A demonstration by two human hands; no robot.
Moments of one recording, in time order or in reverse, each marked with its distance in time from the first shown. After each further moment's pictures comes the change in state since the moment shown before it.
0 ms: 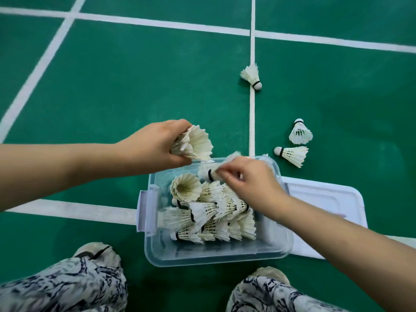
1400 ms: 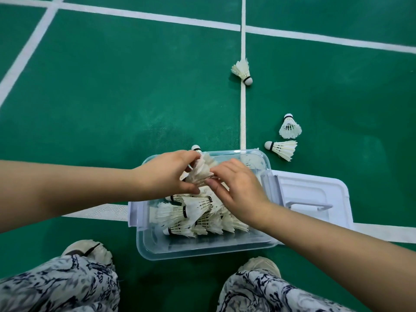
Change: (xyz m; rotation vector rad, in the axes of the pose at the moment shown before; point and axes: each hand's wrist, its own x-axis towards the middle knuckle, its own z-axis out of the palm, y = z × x) left_hand -0.009 0.018 0.052 -0.096 -0.232 -0.027; right_hand -0.021 0.006 0.025 -0.108 0.127 -0.193
